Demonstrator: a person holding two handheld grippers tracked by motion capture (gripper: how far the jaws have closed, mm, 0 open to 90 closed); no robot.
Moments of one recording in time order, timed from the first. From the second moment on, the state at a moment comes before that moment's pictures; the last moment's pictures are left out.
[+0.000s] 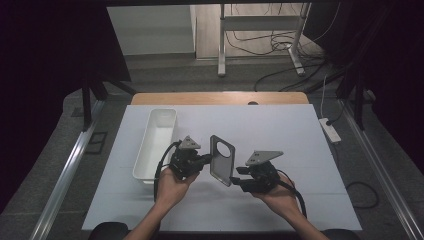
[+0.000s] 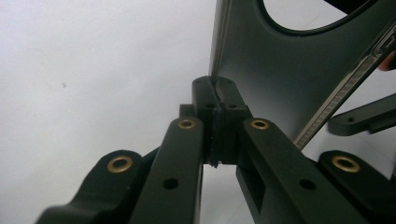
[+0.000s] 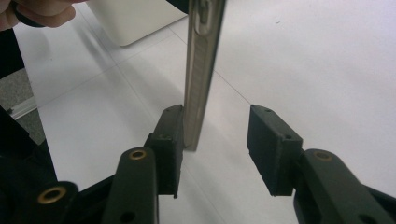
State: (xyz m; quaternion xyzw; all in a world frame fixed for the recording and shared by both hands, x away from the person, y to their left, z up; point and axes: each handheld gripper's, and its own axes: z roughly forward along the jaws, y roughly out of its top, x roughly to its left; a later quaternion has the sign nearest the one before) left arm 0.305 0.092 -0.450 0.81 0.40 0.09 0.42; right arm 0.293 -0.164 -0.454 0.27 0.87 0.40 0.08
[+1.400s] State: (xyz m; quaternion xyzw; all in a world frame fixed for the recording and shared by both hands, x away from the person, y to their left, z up) left arm 0.327 0.126 -0.427 0.80 0.43 0.08 0.41; right arm 0.288 -0.228 -0.455 0.32 0.87 0.38 0.08
